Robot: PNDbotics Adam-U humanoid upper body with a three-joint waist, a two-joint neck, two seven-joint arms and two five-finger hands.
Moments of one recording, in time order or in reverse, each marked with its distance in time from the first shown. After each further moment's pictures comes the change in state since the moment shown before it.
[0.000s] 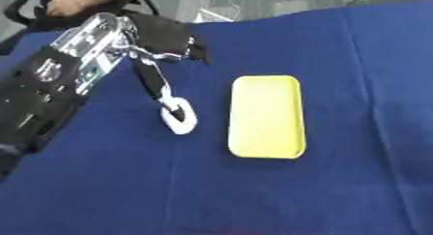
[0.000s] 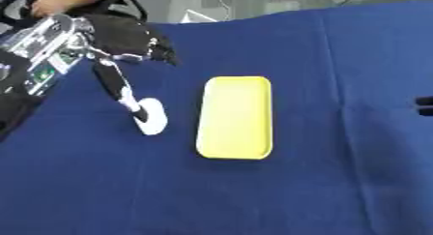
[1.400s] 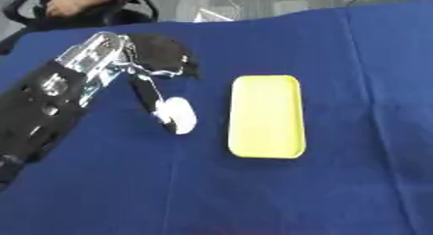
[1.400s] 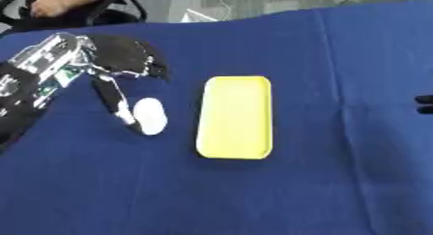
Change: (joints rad) left arm 0.044 -0.019 -0.012 0.069 -0.114 -0.050 0.050; right arm -0.007 0.000 0.000 0.000 0.000 -0.003 0.004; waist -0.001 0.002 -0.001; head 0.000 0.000
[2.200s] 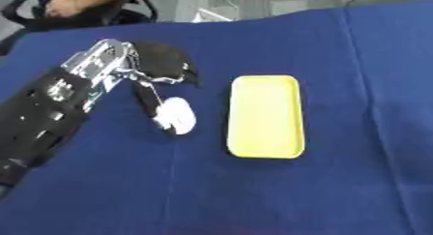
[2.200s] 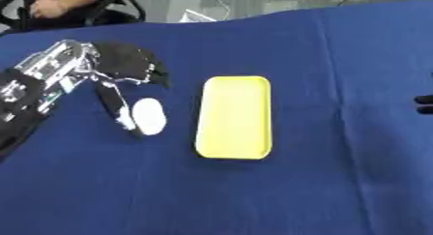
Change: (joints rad) left arm 0.008 -0.010 -0.009 0.024 -0.017 -0.012 0.012; right arm 0.000 0.000 0.000 0.000 0.000 0.002 0.002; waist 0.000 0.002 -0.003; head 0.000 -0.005
